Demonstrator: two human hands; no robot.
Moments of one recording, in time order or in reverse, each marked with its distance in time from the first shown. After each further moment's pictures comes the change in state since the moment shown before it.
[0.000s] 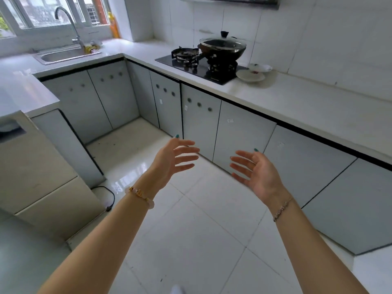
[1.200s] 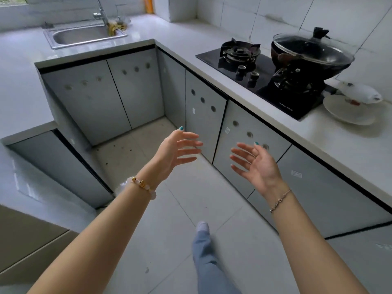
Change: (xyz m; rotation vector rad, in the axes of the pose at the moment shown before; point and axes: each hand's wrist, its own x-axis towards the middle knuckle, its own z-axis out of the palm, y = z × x) left_hand 0.421 0.103 -0.243 -0.016 0.188 -0.053; right_hand 0.477 -0.051 0.239 -0.025 -0.138 0.132
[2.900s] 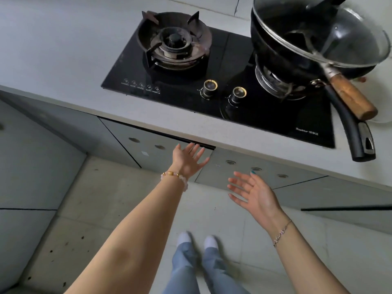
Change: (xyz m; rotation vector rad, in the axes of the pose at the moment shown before) left_hand 0.607 0.027 0.002 -0.463 -0.141 -0.871; right_hand 0.412 -0.053 0.073 0.351 0.679 0.161
